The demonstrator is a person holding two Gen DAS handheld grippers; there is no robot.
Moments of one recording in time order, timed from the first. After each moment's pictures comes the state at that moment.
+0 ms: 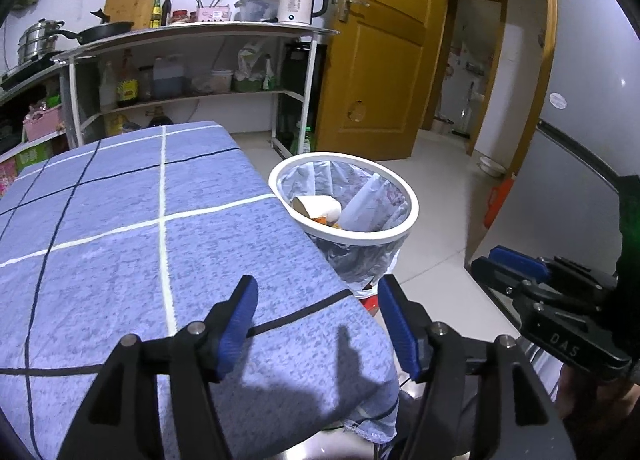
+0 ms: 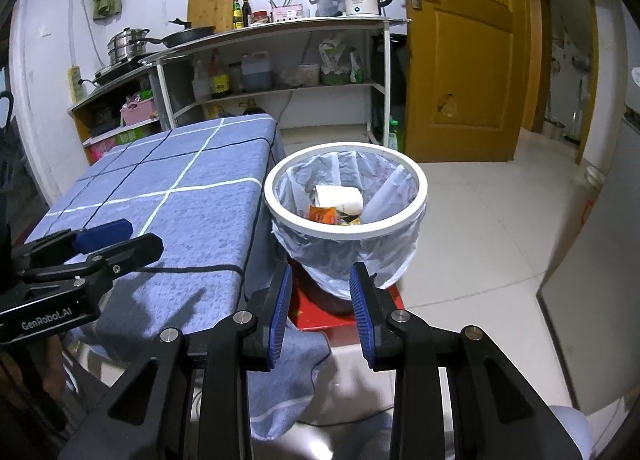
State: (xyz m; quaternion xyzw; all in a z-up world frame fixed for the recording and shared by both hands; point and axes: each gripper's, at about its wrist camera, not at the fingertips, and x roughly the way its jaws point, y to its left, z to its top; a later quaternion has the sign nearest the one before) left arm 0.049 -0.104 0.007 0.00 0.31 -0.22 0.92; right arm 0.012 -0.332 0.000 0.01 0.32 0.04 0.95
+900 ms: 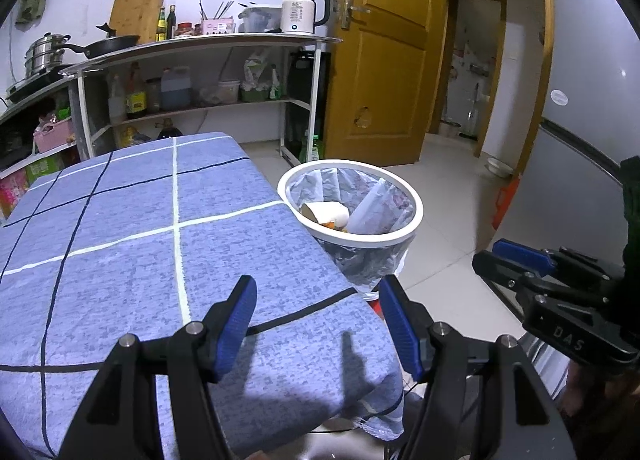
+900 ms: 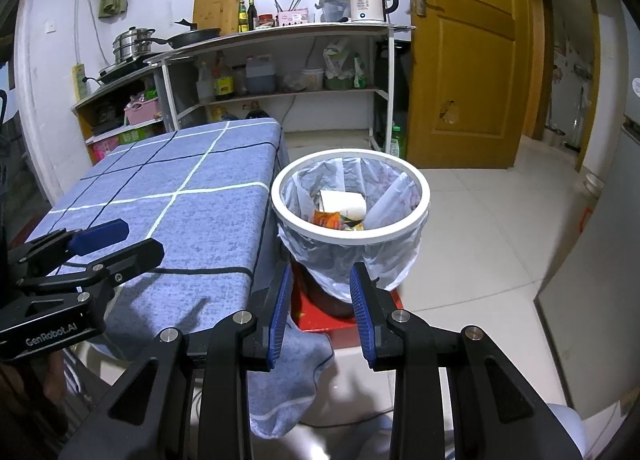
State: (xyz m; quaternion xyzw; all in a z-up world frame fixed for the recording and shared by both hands) left arm 0.036 -0.104 0.011 0.01 0.30 -0.20 0.93; right arm 0.006 -0.326 0.008 0.01 0.32 0.04 0.95
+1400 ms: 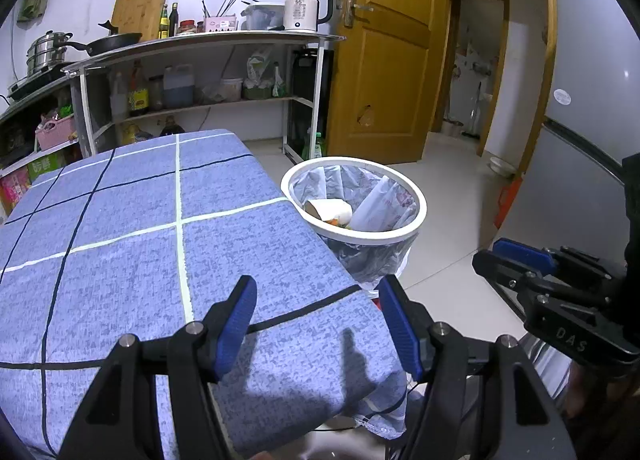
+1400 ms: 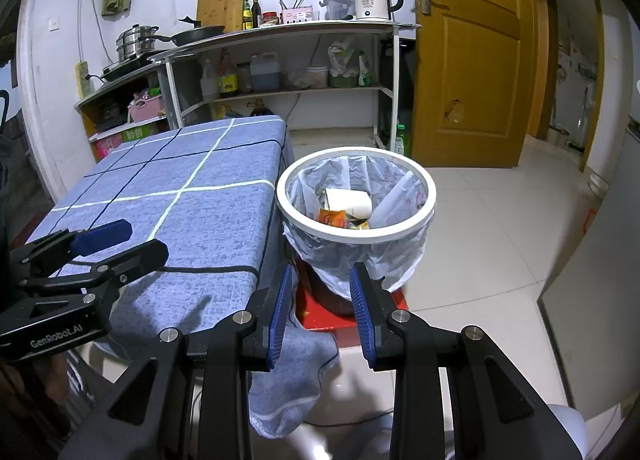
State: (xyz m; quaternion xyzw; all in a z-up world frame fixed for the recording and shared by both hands) left arm 0.038 -0.102 0.010 0.01 0.31 -0.20 0.93; right arm 0.008 -0.323 0.008 0.01 0.32 0.04 0.95
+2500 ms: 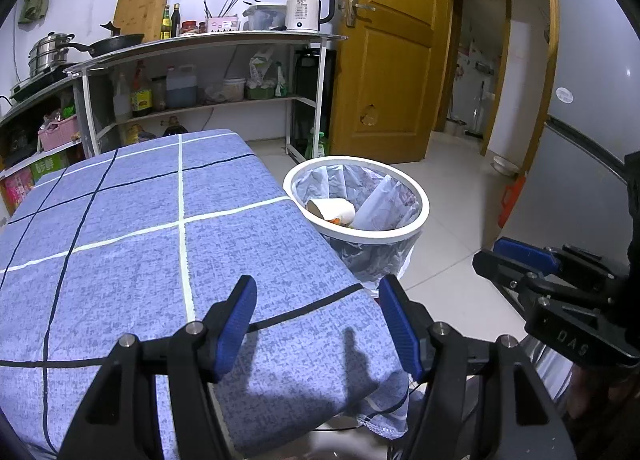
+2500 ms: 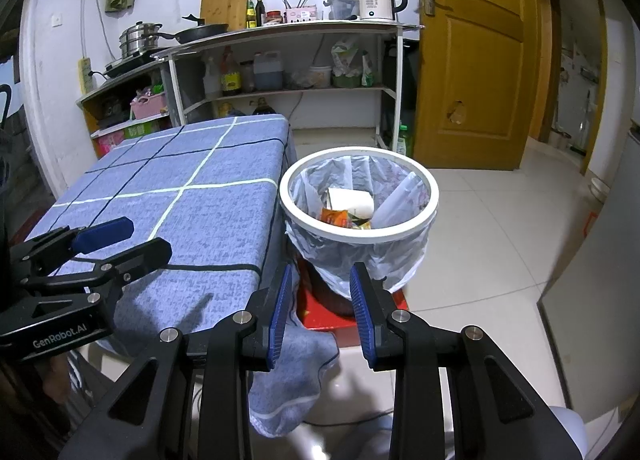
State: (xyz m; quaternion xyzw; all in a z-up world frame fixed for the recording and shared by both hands) left arm 0.037 -0.104 0.008 0.02 0.31 -0.19 0.93; right arm 0.009 -0.320 0.010 0.00 0.32 0.05 0.95
